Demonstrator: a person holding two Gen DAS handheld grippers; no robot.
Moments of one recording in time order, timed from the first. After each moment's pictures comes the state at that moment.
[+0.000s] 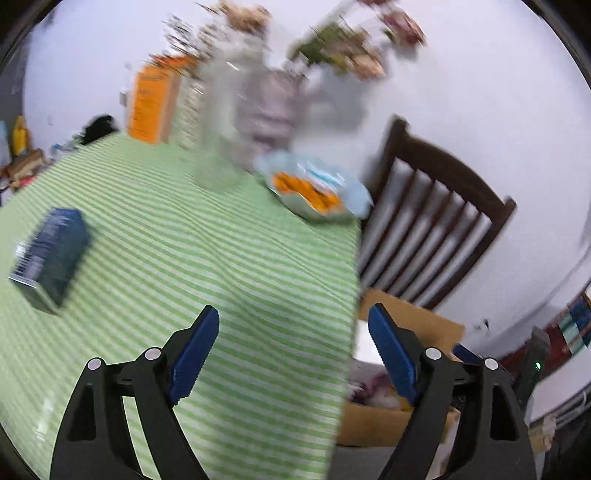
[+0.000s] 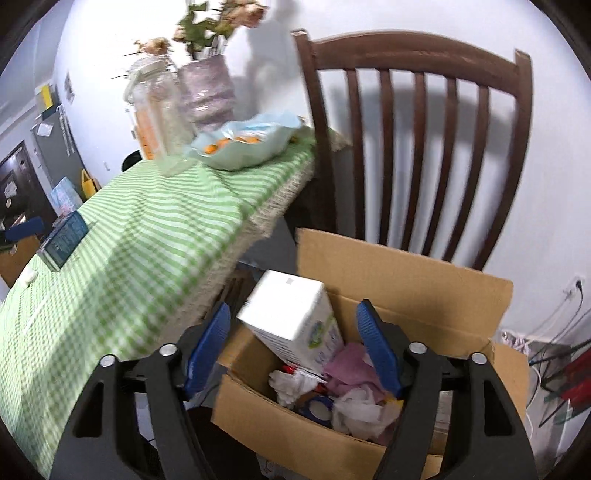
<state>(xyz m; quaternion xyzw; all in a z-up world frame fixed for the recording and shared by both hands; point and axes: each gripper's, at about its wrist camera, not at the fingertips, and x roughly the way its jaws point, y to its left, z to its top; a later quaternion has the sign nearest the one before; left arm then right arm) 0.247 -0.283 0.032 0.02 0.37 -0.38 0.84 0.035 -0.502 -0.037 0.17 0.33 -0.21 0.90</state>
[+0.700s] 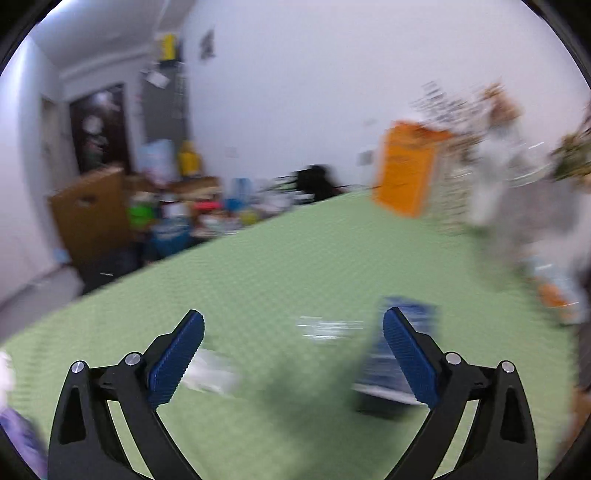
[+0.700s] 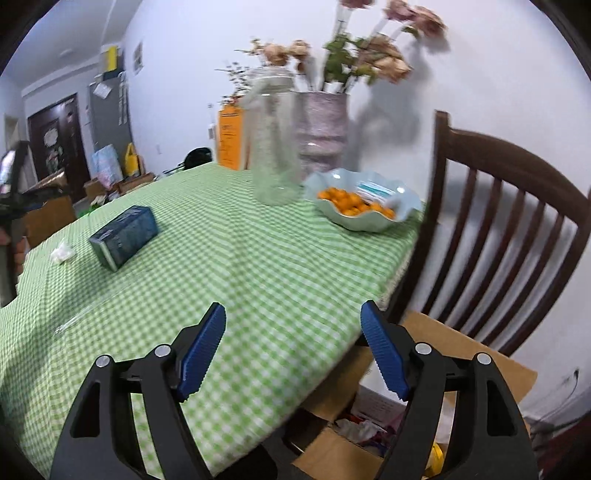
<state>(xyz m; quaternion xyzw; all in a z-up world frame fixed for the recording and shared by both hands) 0.419 -0.055 0.047 0.05 0.29 -0.04 0.95 0.122 -0.384 0.029 0.06 0.31 -0.14 0.94</state>
